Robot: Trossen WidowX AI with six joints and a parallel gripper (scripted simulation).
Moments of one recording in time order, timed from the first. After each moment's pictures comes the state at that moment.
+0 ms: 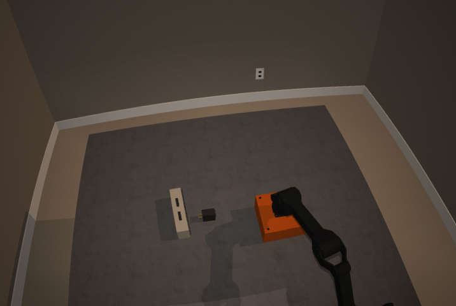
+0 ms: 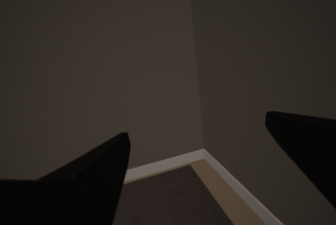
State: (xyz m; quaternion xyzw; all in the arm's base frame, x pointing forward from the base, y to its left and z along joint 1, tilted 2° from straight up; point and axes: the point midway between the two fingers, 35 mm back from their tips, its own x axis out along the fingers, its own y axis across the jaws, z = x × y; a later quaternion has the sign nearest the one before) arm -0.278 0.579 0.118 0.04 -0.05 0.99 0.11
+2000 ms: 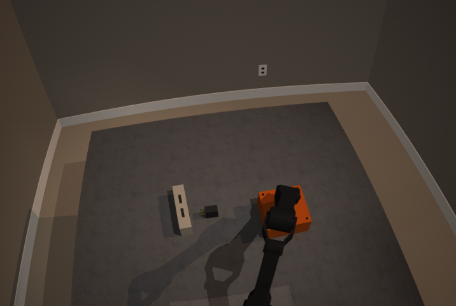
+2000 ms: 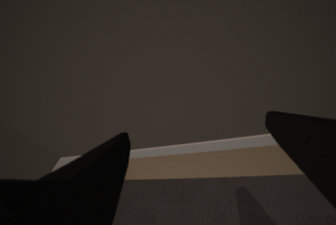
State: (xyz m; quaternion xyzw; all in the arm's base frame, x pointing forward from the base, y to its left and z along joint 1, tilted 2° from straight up) arm 0.145 0.602 0.116 -0.04 0.18 0.80 0.57
